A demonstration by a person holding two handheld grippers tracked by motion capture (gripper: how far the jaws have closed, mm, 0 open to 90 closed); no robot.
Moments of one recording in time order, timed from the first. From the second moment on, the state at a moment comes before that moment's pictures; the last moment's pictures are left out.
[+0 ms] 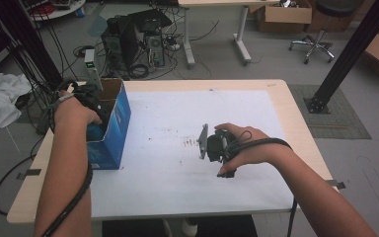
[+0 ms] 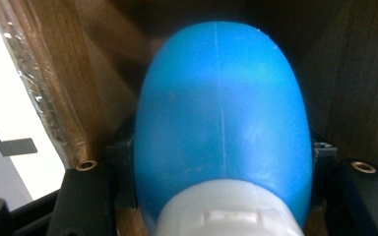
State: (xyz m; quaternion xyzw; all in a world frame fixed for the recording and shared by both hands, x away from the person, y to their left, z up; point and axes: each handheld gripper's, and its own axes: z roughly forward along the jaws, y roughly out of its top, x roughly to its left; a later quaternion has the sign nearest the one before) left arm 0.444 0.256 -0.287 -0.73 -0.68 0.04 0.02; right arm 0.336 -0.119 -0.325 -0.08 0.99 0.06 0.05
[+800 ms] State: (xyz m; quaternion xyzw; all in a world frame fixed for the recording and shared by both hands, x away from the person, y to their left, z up) left arm 0.444 0.251 -0.281 -0.73 -0.68 0.02 0.02; right arm 0.335 -0.120 -0.323 -0.08 0.99 0.06 0.05
